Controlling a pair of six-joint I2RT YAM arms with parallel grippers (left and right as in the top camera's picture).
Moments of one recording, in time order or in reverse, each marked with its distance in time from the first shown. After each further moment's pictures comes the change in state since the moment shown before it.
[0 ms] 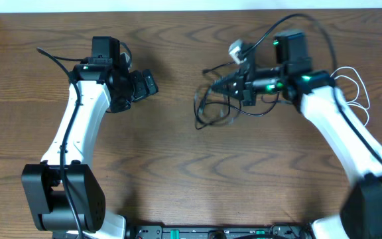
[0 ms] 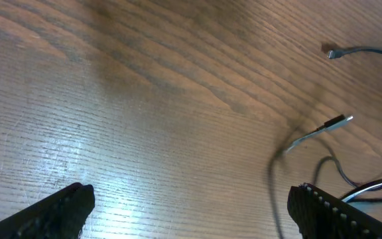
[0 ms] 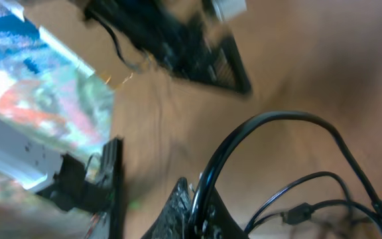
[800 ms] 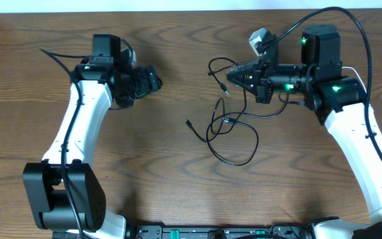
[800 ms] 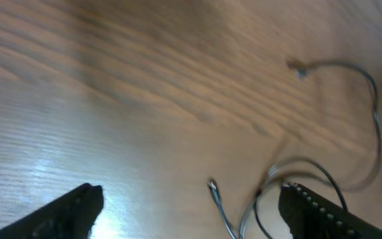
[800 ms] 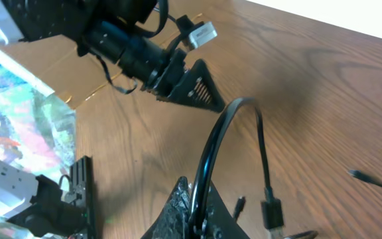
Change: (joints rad) left arm -0.016 0.007 -0.001 0.064 0.109 0.020; right arm -0.055 -0.131 0.003 -0.065 0.130 0.042
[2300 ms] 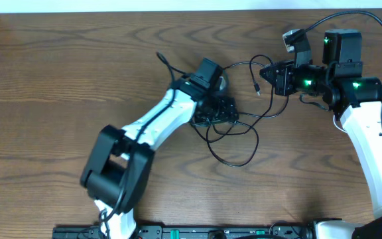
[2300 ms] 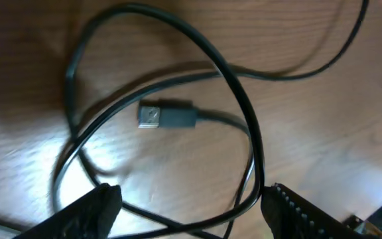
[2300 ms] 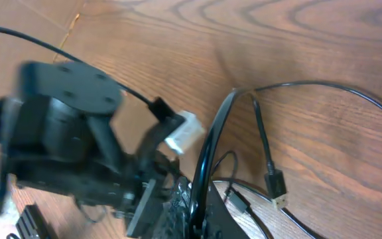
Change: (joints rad) left arm -0.530 0.238 -0.004 0.216 0.074 -0.224; right arm -0.132 0.000 0.000 -0.172 0.306 0.149
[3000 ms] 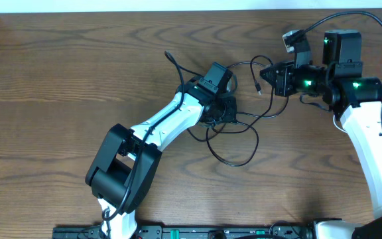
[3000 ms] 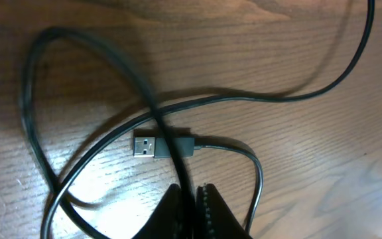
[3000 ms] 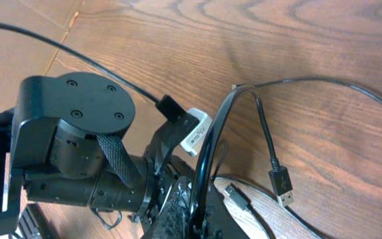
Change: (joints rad) left arm -0.042 0.015 -0.001 0.065 -0.104 0.007; right arm 0.000 0.000 0.000 -0.016 0.001 0.000
